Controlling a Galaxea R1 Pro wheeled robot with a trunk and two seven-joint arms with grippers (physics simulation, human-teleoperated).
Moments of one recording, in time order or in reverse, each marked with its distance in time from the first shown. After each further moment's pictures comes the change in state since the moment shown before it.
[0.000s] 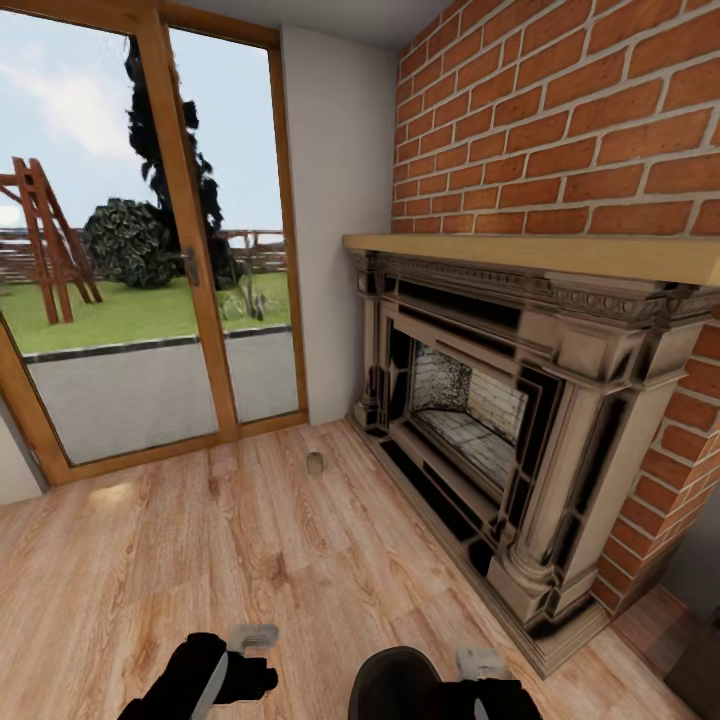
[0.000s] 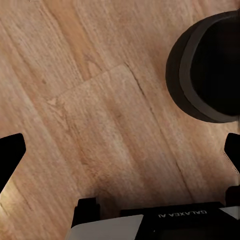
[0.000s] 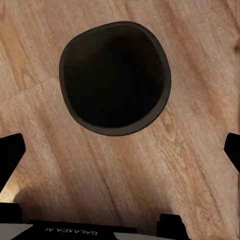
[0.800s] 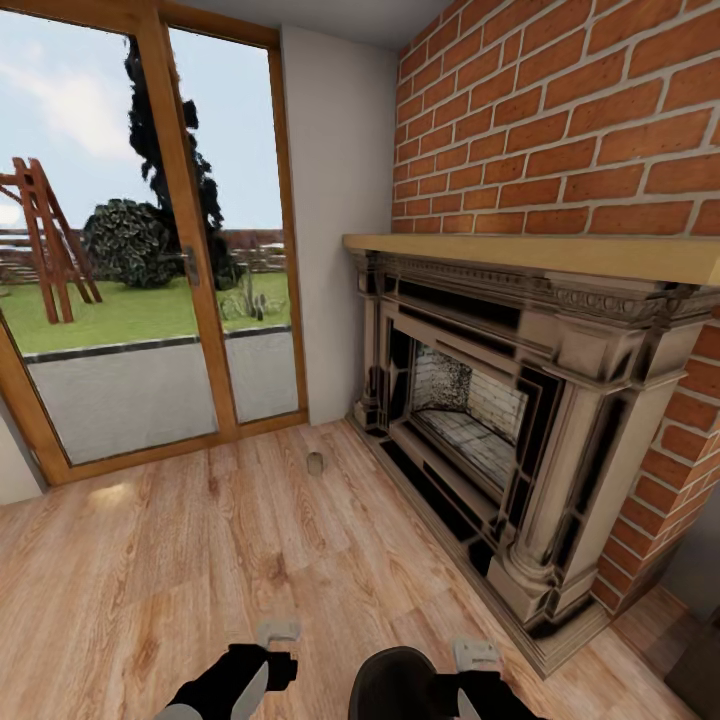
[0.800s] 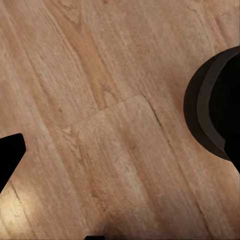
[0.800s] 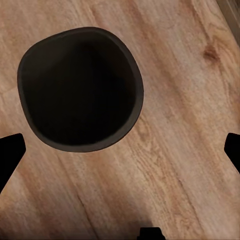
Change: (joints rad) left arm -0.200 -0.096 0.000 0.520 -0.005 -0.441 0.224; right arm -0.235 0.009 -0.016 0.522 -0.001 -0.299 -0.137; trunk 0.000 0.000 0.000
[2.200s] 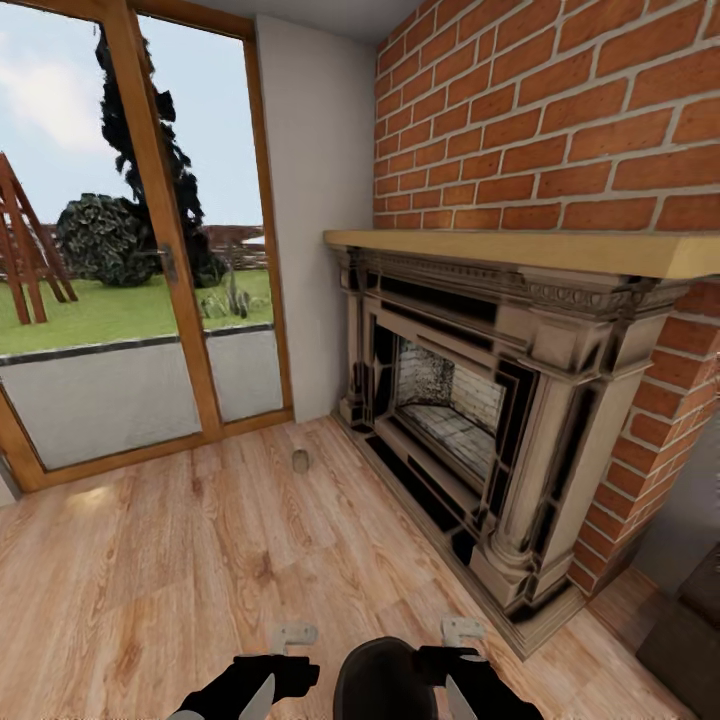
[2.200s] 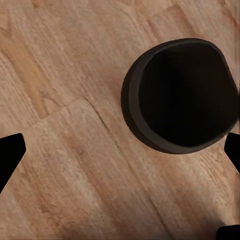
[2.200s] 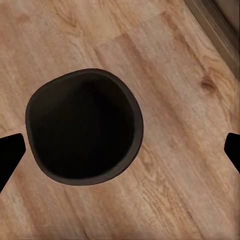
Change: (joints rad) left arm -0.001 -0.020 0.004 0.055 0.002 -0.099 -0.154; right arm -0.037 0.028 0.000 0.026 0.001 -0.143 0.016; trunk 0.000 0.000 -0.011
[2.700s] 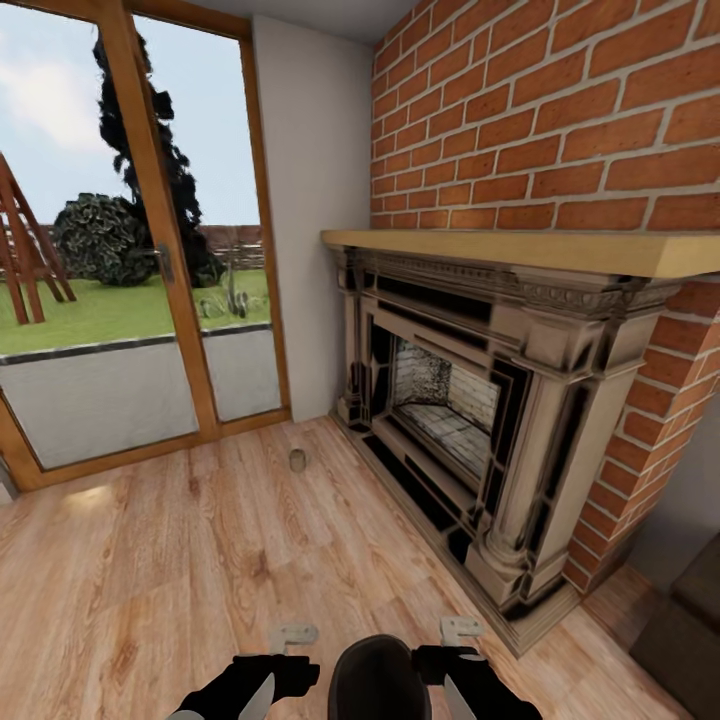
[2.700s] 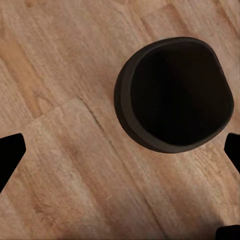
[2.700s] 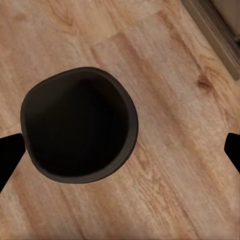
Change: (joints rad) left arm 0.000 0.001 0.000 -0.002 0.000 -0.001 -0.006; right arm 0.000 0.003 0.004 -0.004 0.000 0.004 -0.001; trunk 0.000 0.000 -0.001
